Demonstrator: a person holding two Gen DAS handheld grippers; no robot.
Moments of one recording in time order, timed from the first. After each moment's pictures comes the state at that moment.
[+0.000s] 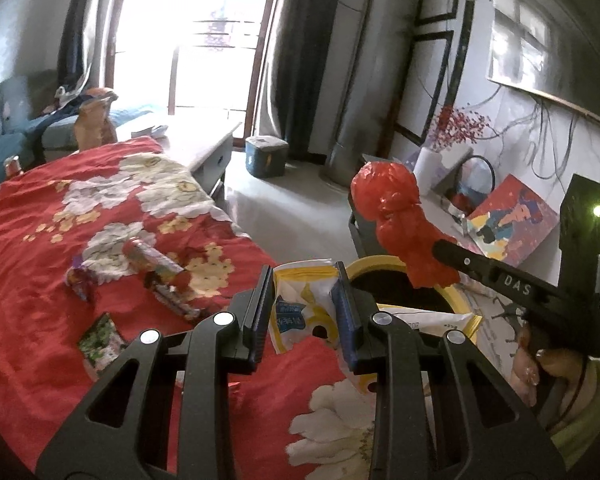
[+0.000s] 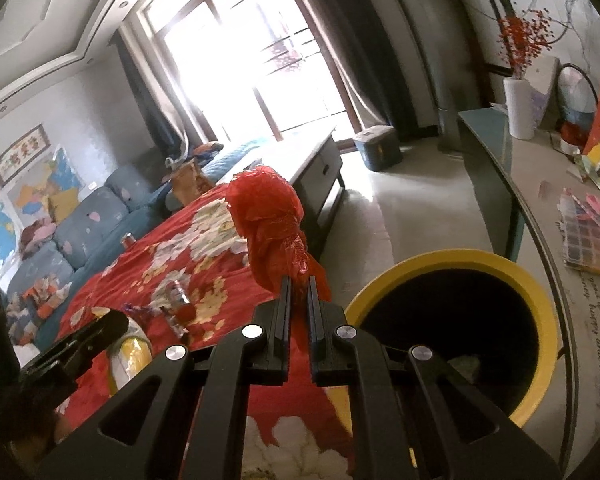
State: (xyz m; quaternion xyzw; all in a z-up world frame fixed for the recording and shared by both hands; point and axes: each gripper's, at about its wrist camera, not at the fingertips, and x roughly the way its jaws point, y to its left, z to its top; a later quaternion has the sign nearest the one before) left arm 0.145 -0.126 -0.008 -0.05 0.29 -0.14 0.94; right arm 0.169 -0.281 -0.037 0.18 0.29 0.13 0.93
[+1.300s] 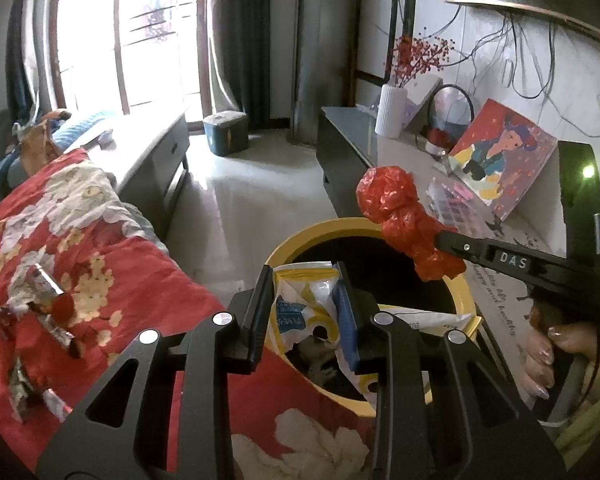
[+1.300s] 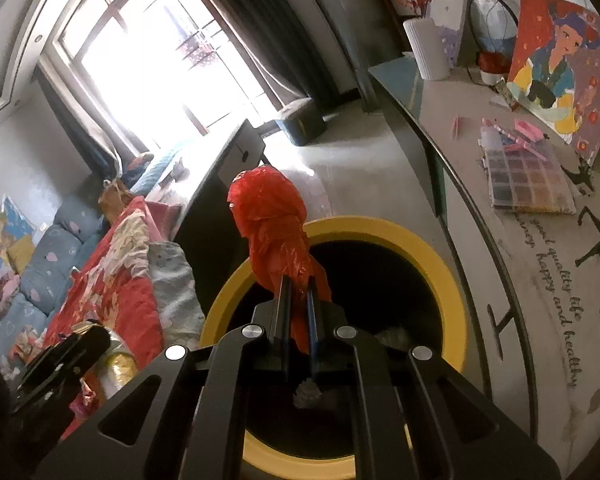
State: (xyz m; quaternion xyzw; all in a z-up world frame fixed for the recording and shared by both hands) left arm 0.191 -0.248 -0.053 0.05 0.34 -0.19 0.92; right arm 0.187 -0.401 -0.106 0.25 0.35 0.03 0.90
